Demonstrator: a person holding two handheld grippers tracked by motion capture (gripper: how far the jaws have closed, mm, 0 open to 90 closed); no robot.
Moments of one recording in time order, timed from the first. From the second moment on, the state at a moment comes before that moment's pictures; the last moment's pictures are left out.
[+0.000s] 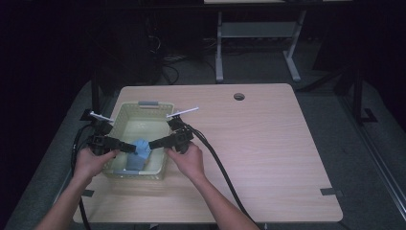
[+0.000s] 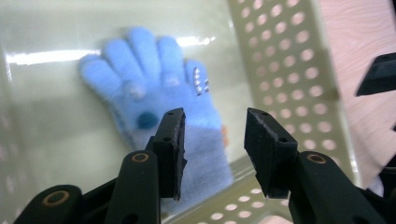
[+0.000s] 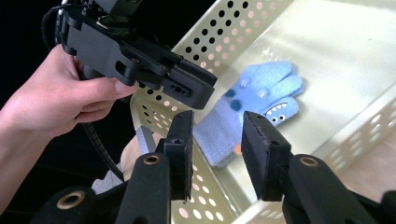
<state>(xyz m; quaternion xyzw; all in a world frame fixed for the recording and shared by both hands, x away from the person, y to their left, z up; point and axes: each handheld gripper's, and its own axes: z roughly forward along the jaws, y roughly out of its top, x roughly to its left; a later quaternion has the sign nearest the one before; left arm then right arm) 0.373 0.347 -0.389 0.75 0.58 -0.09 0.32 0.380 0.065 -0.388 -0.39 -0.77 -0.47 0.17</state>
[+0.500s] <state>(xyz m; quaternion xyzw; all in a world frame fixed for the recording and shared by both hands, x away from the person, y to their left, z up) 0.374 0.349 -0.383 0.73 0.58 -0.09 0.35 0.385 0.047 -0.383 -0.40 -0.76 -0.48 0.17</state>
